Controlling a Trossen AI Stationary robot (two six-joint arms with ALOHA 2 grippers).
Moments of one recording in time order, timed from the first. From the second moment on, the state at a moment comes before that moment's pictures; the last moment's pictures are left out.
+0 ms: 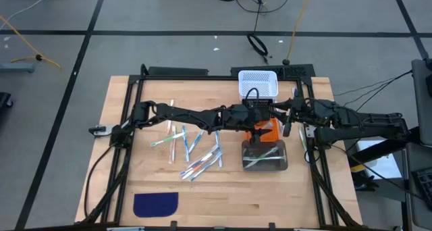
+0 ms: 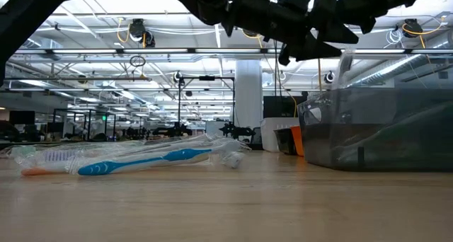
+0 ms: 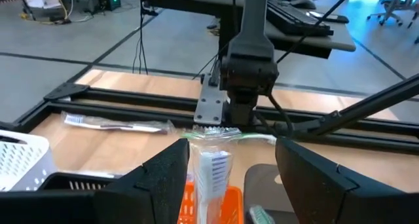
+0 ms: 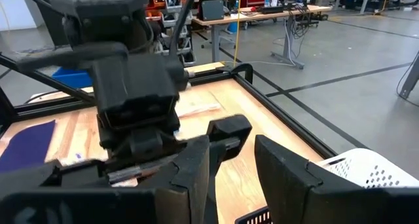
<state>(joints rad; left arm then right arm) 0.04 2.20 1.74 0.24 -0.01 -0.06 -0.03 0.55 0.60 -0.22 0.29 0.12</state>
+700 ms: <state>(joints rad) 0.04 2.20 1.74 0.10 -0.03 0.00 -0.03 0.55 0.60 -0.41 0.42 0.29</state>
